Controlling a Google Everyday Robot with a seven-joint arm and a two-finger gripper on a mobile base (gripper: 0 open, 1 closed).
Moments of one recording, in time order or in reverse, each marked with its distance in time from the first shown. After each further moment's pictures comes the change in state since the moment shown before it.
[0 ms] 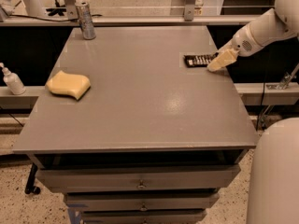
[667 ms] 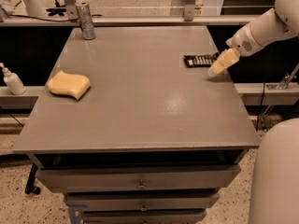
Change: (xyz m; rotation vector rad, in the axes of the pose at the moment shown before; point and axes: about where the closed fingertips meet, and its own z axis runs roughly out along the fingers) arm -0.001 0.002 -0.002 0.005 -0.004 -0.004
